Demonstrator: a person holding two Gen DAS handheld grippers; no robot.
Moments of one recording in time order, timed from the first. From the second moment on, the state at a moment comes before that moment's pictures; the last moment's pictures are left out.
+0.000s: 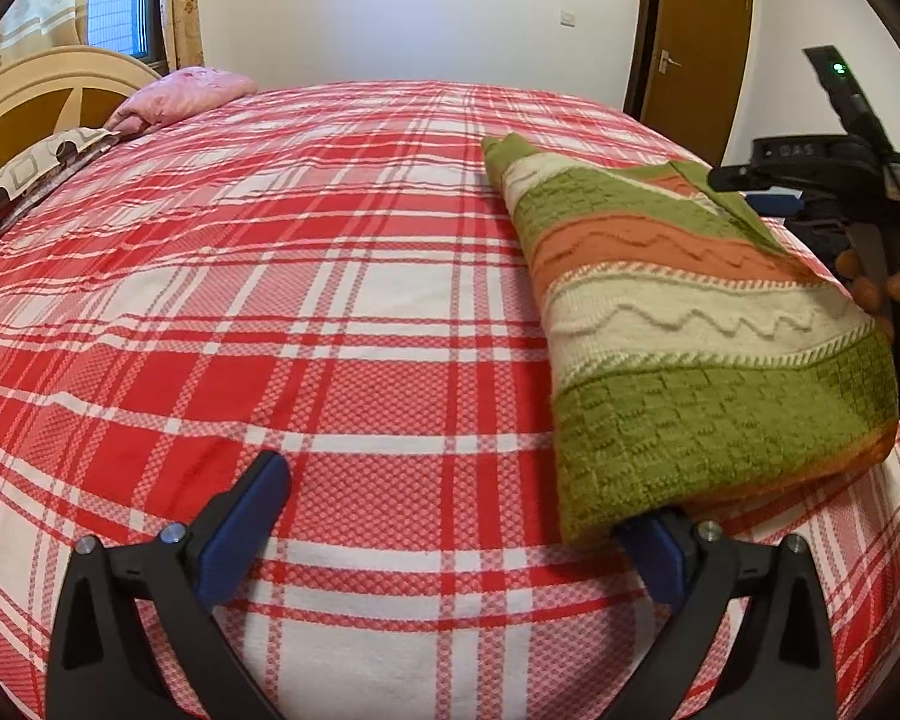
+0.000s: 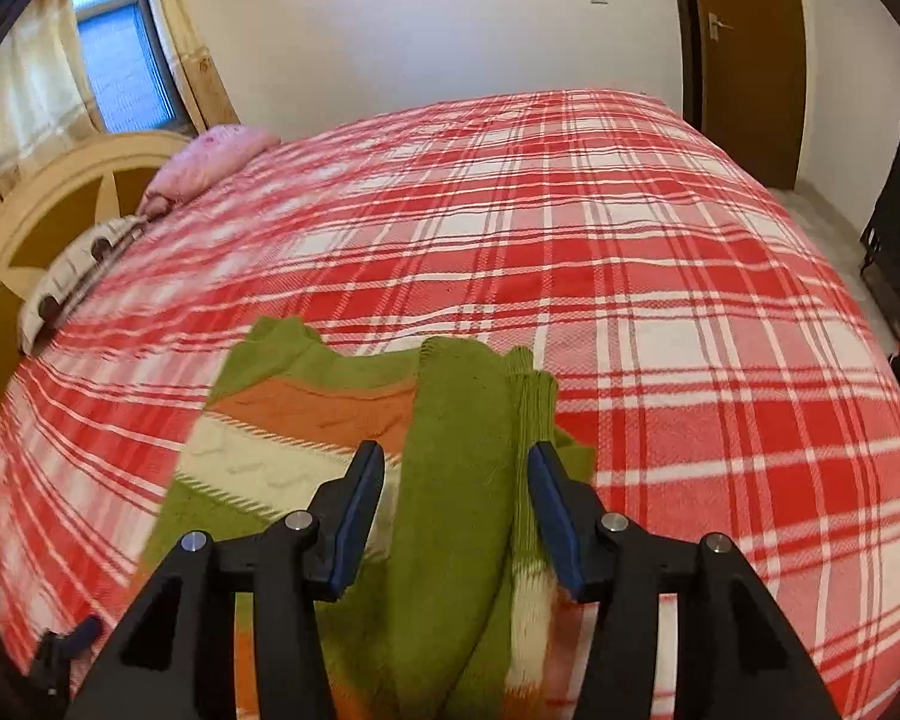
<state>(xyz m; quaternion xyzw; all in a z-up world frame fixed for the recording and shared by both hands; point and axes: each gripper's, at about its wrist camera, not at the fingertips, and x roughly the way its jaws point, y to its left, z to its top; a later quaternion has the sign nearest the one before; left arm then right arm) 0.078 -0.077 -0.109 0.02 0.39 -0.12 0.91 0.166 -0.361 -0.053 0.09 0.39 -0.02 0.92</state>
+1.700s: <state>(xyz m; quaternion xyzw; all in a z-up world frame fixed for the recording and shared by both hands) 0.080 -0.081 -0.108 0.03 0.40 -0.12 0.91 0.066 -0.334 -0.073 0.05 0.39 -0.05 0.92</state>
